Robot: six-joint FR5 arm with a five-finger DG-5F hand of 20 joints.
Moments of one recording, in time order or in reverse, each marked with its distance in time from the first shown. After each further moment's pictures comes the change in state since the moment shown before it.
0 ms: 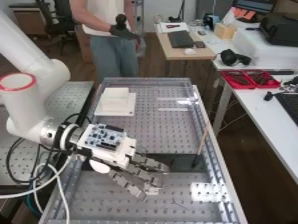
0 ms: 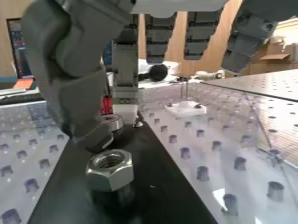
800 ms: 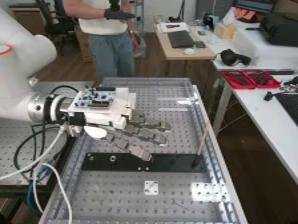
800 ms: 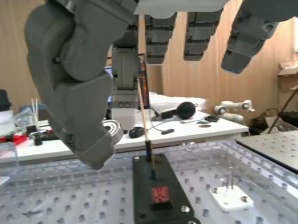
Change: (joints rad) arm 0.030 0.210 -0.059 -0.012 -0.087 -0.009
